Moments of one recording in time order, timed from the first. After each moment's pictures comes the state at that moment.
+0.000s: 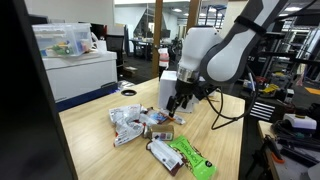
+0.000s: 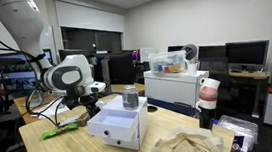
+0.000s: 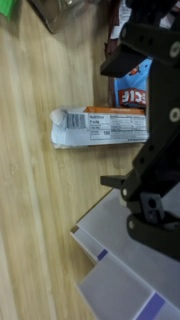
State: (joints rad) arm 0.01 0.27 -0.15 -2.50 -0.19 2.92 0.35
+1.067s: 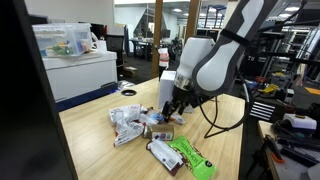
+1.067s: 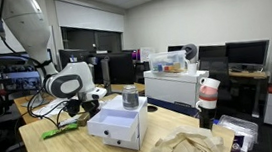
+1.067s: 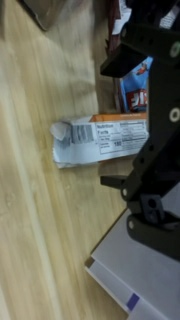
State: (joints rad) arm -0.01 0.37 -0.10 -2.48 -0.01 3.03 0.28
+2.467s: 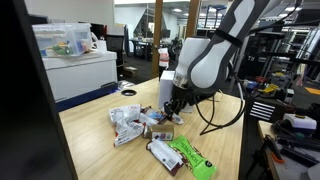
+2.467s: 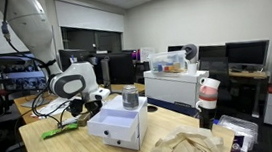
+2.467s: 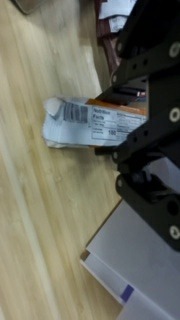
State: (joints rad) arm -0.01 0.39 -0.12 -2.44 0.04 3.01 0.26
